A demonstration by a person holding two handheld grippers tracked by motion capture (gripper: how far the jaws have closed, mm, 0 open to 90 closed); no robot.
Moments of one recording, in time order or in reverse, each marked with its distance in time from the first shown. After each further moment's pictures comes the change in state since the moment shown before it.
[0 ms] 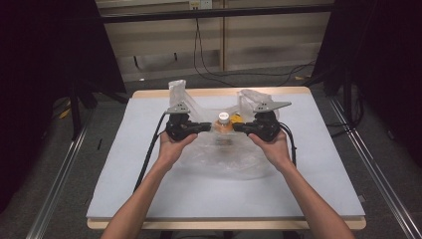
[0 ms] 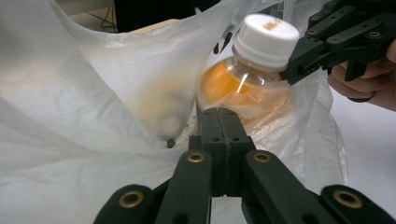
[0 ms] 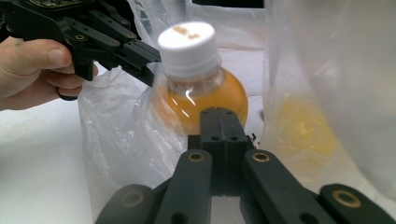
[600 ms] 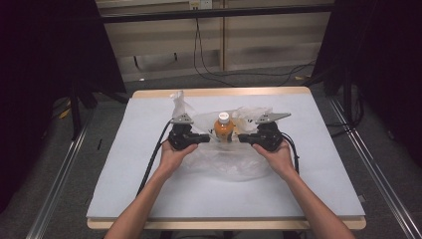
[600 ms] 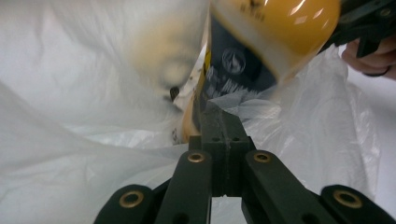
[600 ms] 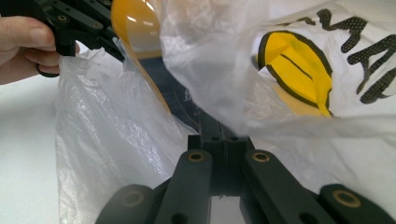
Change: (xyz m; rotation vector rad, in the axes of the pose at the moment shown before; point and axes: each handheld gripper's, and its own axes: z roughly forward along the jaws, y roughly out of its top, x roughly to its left) left arm 0.006 -0.036 0.017 0.108 0.007 -0.012; right arm -0.011 -0.040 0.006 0.089 -0.025 0.025
